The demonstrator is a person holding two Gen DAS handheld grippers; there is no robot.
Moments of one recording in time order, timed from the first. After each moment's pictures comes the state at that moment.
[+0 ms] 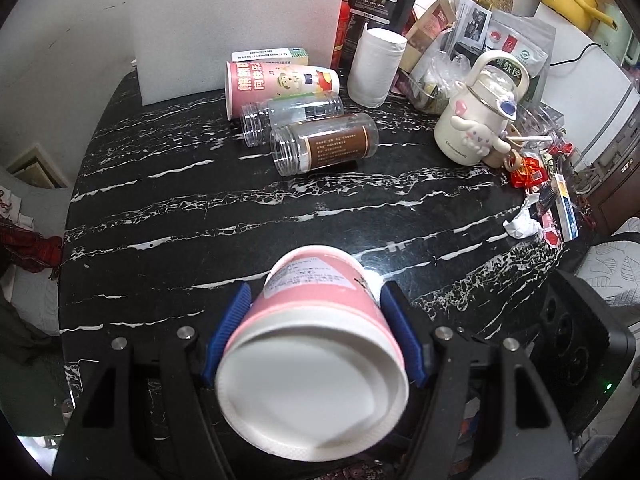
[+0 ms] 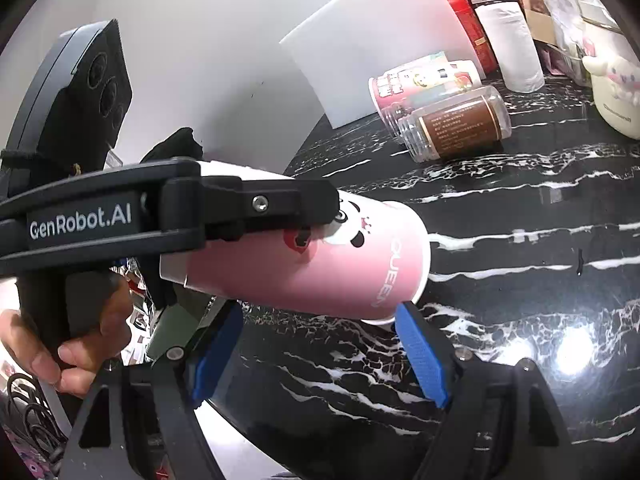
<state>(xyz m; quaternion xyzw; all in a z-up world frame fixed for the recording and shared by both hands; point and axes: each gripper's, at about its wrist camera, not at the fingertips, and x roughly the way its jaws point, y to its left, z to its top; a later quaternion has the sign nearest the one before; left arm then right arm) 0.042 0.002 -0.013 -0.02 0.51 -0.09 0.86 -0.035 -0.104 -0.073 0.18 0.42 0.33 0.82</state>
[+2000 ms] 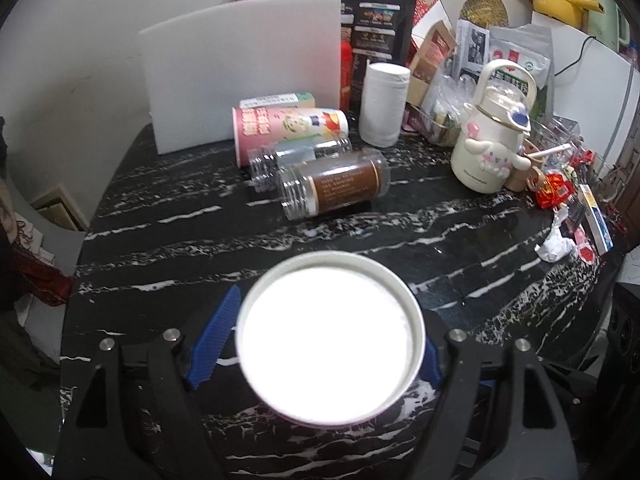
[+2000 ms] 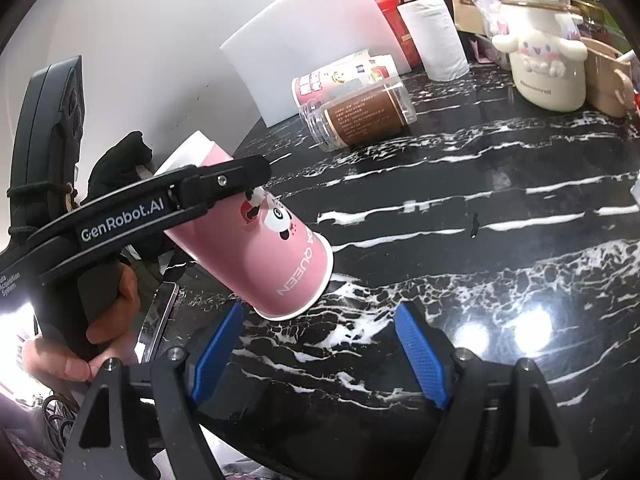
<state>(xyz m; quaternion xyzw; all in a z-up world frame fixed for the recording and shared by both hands) 0.038 -0.023 -0.038 0.02 0.40 -0.04 0.91 -0.048 -0.155 -0.088 0.16 0.44 0.24 0.85</state>
